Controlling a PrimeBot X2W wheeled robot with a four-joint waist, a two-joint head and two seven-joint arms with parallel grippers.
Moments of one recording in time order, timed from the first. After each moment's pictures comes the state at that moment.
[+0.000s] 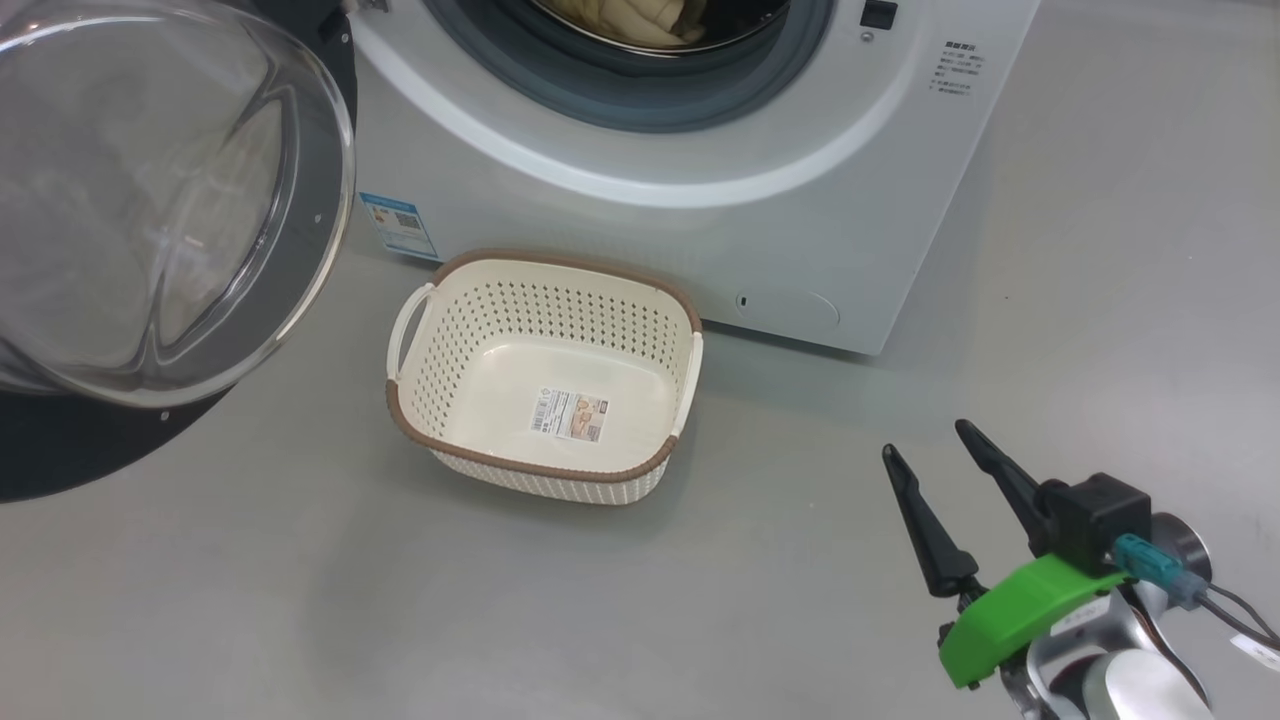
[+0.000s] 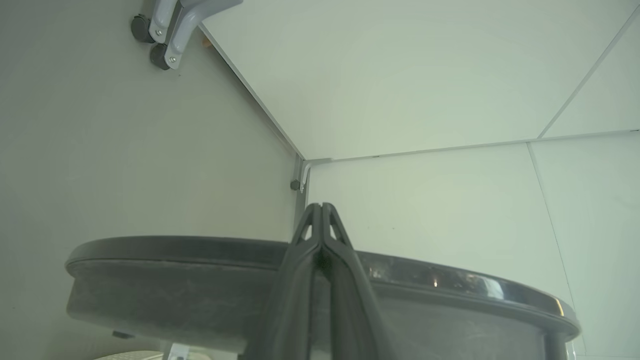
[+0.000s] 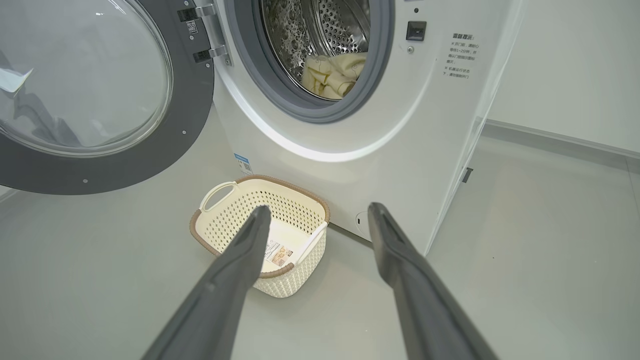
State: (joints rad) left arm -0.80 0.49 0.48 1.06 -1.44 -0.10 0.08; right arm 0.01 -0.12 0.20 -0.03 0.17 0.13 -0.02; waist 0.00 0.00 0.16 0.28
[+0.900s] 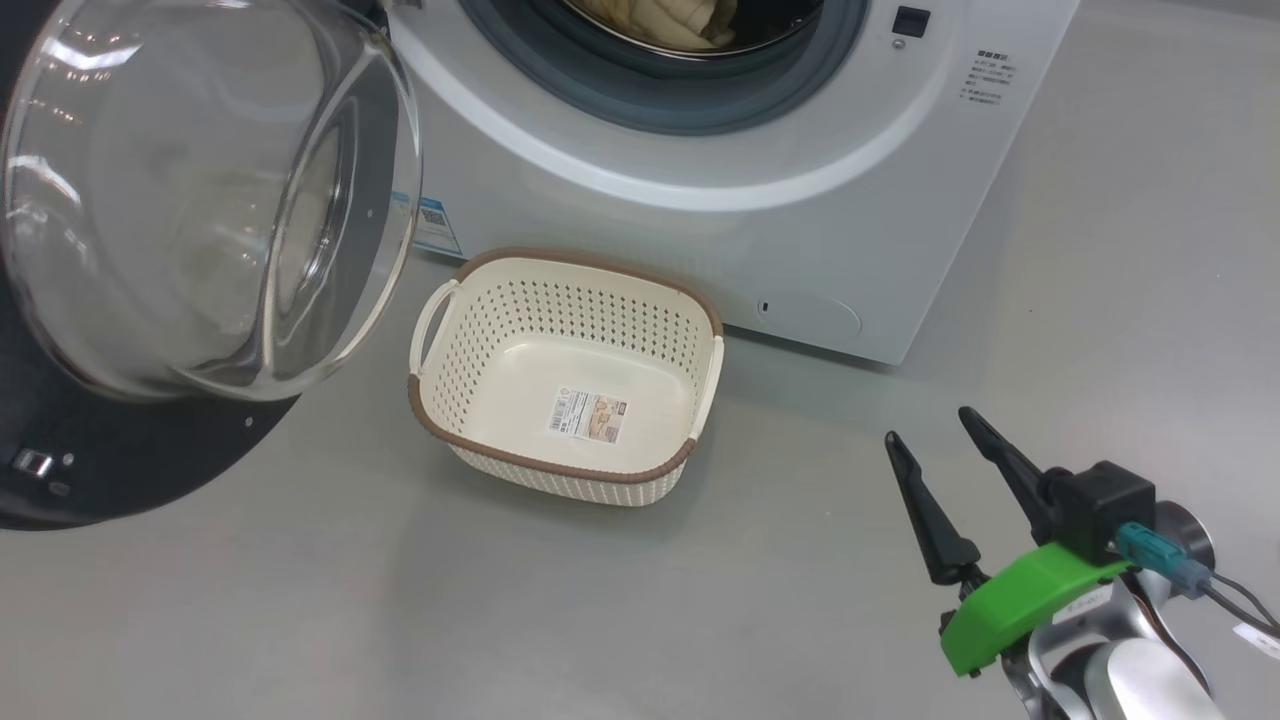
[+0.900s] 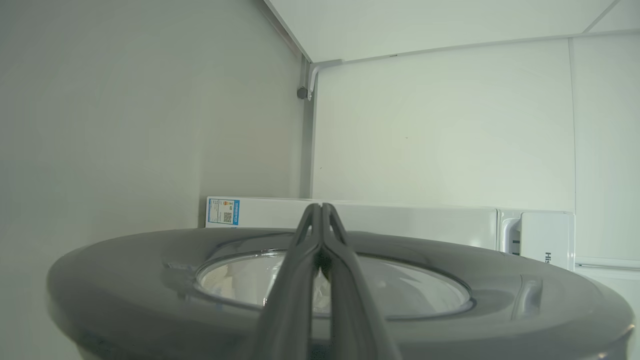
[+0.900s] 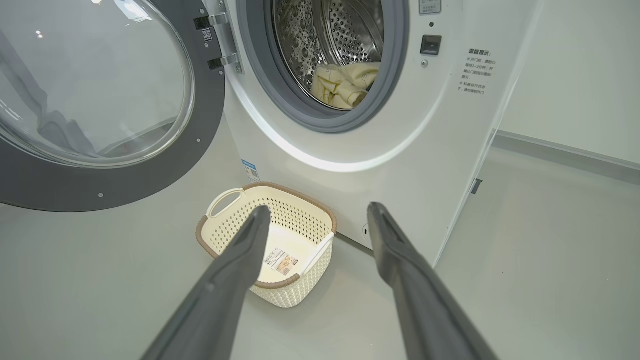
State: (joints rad) left arm -0.78 0.48 0.42 1.07 -1.47 -0.12 0.42; right arm -0.01 -0.12 0.19 -0.03 0.17 0.13 -0.02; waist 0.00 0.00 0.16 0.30
